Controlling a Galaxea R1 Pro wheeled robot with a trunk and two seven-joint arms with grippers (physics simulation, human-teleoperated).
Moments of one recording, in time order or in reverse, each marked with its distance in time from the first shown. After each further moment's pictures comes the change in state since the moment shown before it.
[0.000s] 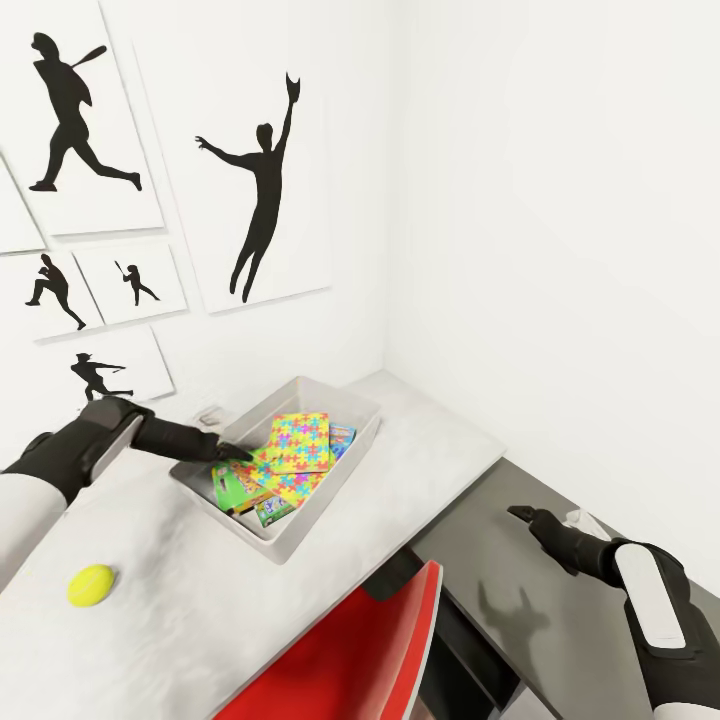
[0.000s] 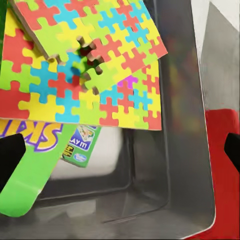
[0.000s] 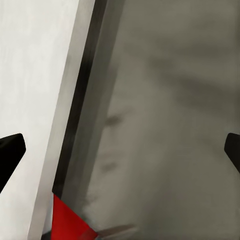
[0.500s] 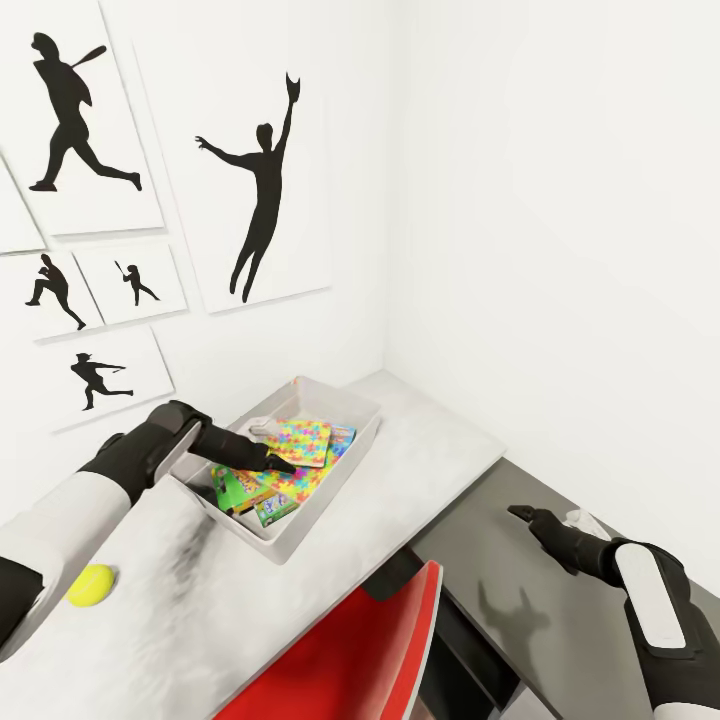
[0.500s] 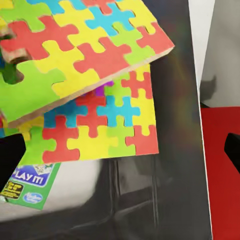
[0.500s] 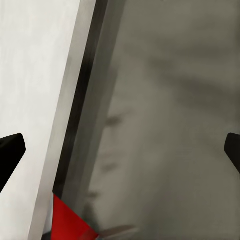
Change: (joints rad) left arm 0.002 -0.172 -0.041 0.024 -0.014 0.021 0.167; right arm 0.000 0.000 0.000 -0.003 0.000 0.000 0.000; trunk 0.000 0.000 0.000
